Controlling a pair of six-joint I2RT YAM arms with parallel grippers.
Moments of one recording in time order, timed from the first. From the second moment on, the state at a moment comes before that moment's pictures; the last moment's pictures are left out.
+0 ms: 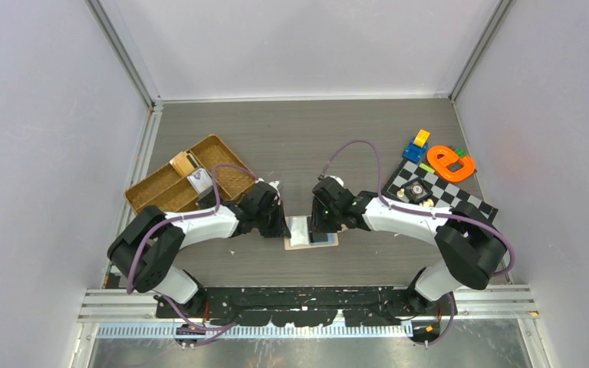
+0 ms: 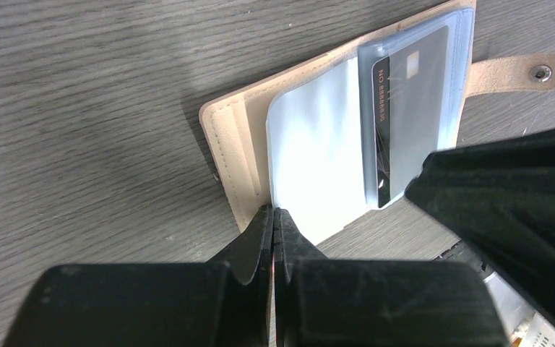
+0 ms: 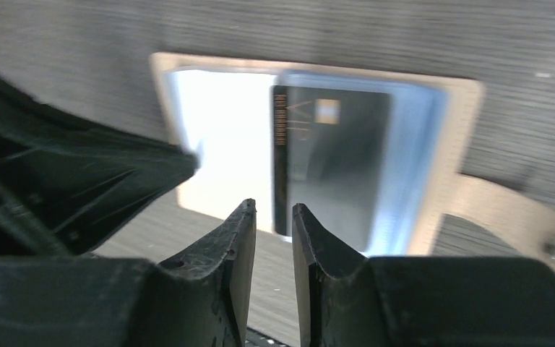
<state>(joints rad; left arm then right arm) -0.72 1.50 0.66 -0.09 0.20 -0.73 0.84 1.51 0.84 -0.29 -0.03 0.83</state>
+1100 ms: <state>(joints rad) -0.72 1.50 0.66 -0.09 0.21 -0.73 0.82 1.52 0.82 -0.41 0.11 0.78</state>
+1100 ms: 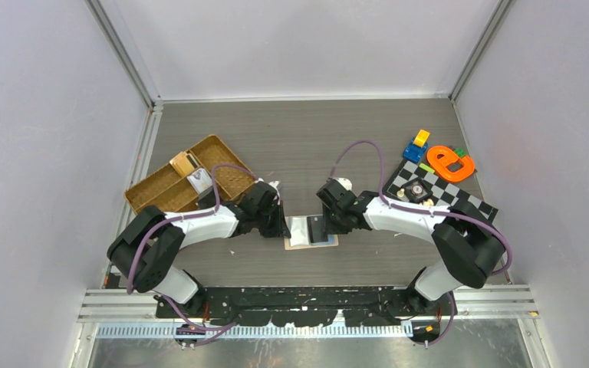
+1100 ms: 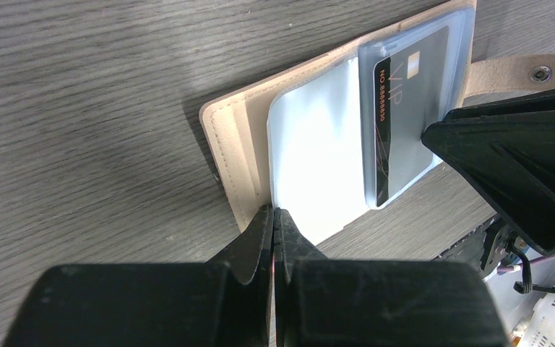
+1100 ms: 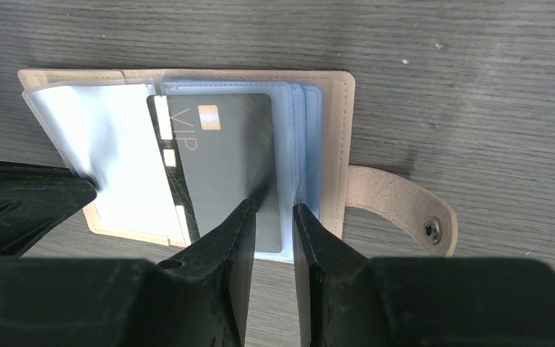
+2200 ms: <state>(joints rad) -0.72 1.46 0.66 -0.13 0.19 -0.70 0.81 1.45 0.78 -0.36 0.00 0.81</state>
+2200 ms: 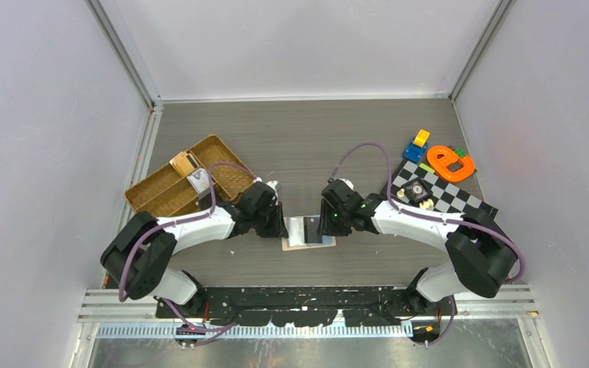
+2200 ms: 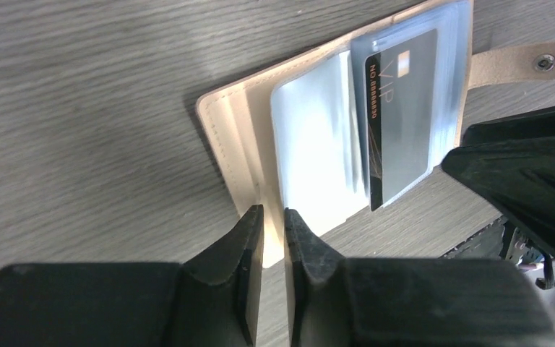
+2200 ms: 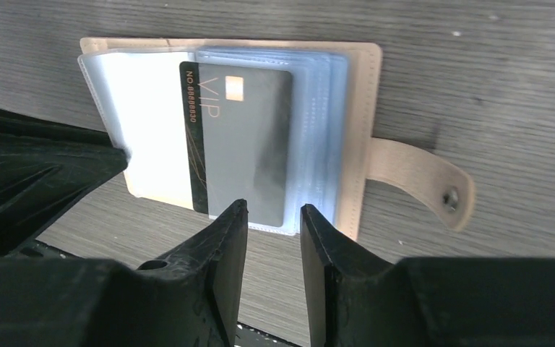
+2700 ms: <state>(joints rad) -0.72 1.30 0.78 -0.31 0.12 -0.63 0.79 1.38 0.78 -0.40 0.03 0.80</state>
